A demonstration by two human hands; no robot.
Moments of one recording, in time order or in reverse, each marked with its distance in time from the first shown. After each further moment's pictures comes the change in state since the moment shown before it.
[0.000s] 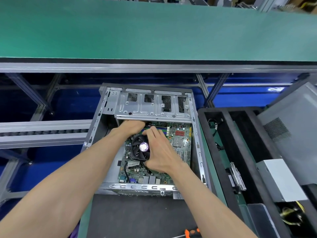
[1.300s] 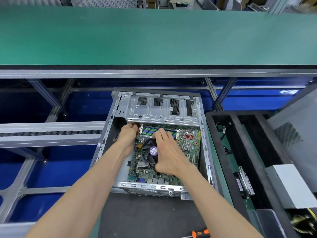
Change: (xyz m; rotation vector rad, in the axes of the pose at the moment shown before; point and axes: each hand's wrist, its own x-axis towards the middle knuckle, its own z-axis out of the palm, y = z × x) left_hand -0.023 -0.035 0.023 -1.281 0.314 -0.134; right_hand -0.003 -0.008 -0.011 -0.090 -0.022 -0.034
